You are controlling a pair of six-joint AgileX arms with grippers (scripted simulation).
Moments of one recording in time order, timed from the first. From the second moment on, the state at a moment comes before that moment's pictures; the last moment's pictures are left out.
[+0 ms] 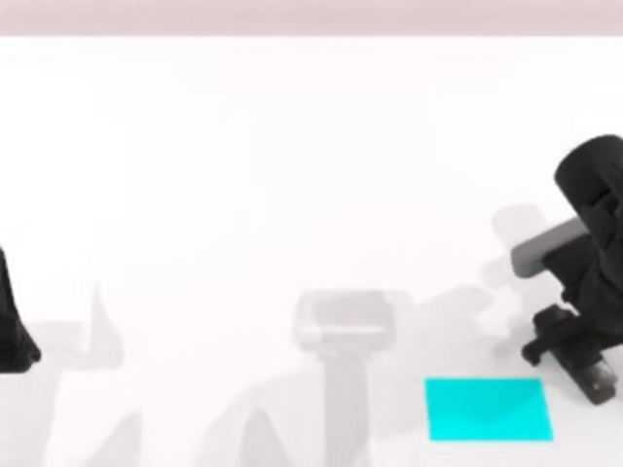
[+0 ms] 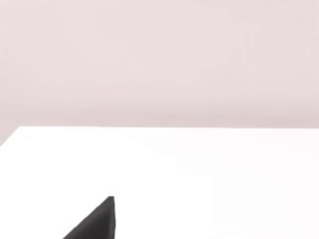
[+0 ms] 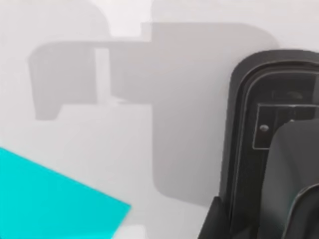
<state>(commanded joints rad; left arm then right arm) 0.00 0.00 0.00 0.00 0.00 0.00 0.29 1.77 0.94 -0.73 0.00 -0.20</state>
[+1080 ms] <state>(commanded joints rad) 0.00 0.00 0.00 0.00 0.00 0.00 0.30 1.62 1.20 -1.14 0.00 -0.20</state>
